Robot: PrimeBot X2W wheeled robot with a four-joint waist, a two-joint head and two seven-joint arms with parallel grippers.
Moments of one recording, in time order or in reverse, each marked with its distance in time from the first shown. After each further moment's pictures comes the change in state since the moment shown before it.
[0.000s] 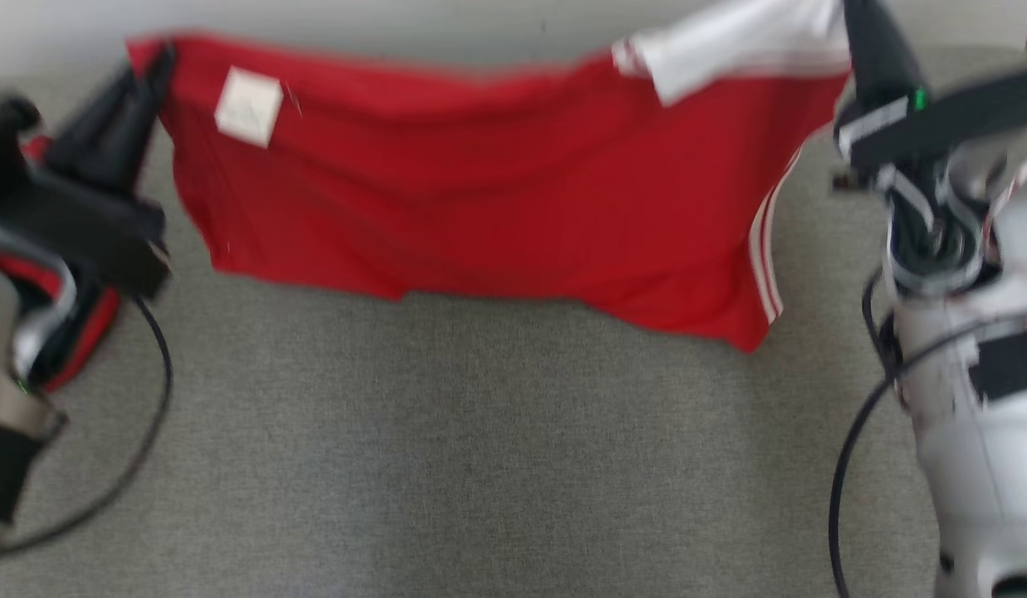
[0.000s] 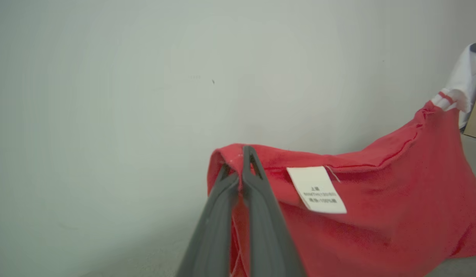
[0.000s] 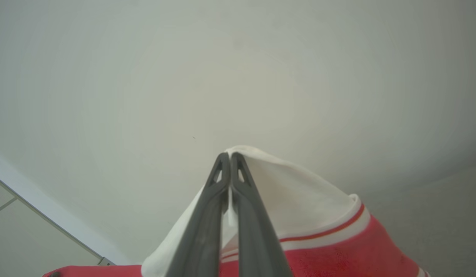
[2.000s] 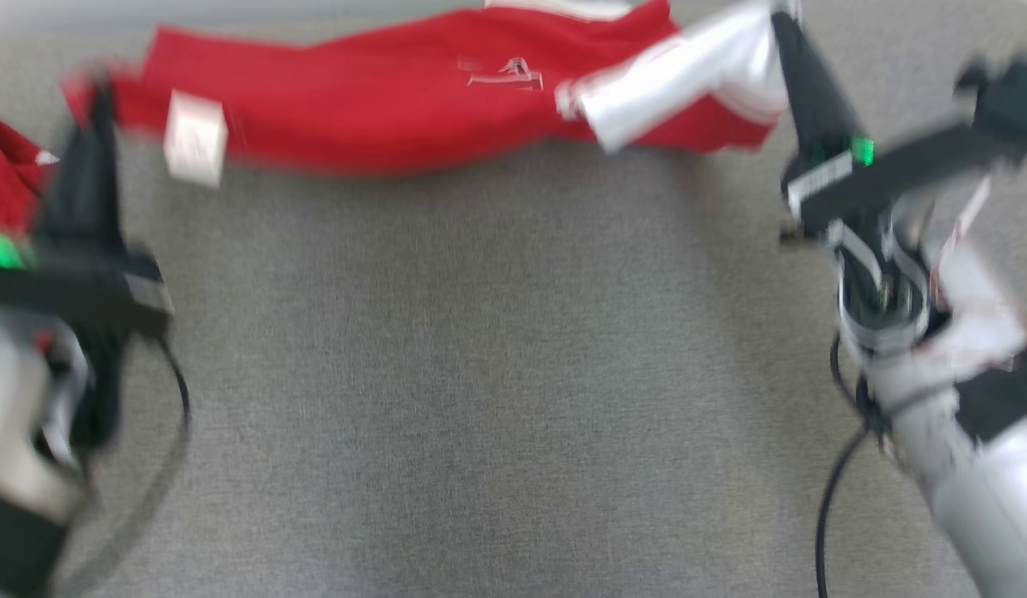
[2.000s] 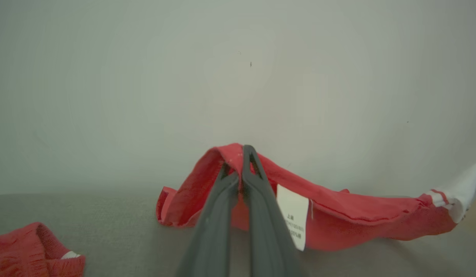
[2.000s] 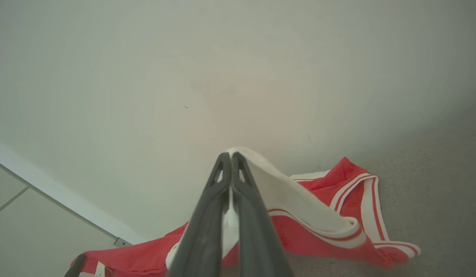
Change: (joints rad) left arm 0.079 0.014 -0.074 0.007 -0.368 0.187 -0.227; right arm -0.004 -0.141 0.355 0.033 0.316 0.000 -0.199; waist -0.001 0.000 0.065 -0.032
